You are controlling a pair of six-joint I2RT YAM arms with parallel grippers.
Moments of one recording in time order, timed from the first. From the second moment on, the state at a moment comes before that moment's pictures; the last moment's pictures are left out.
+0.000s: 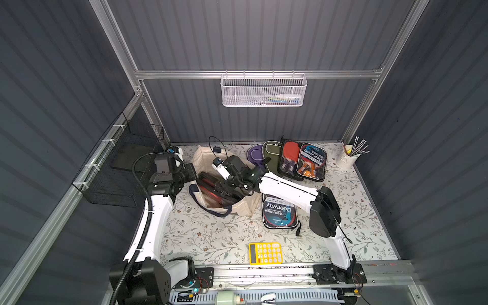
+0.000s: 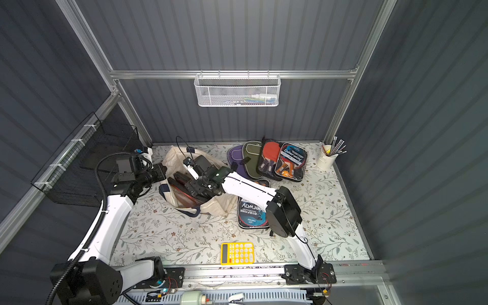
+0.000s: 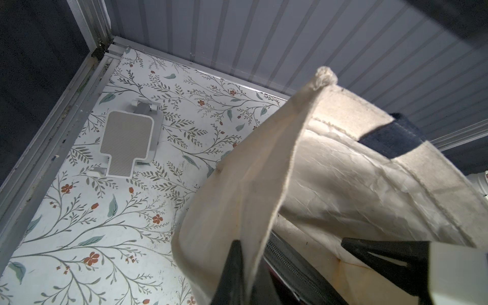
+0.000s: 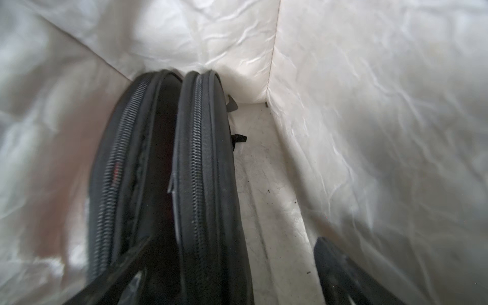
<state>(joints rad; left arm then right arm) 0.04 1.19 1.07 -0.48 0.24 -0.24 0.96 2.16 1.94 -0.53 0.02 0.04</state>
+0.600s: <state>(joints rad) 0.04 1.19 1.07 -0.48 0.24 -0.24 0.96 2.23 1.98 -0.53 0.06 0.00</state>
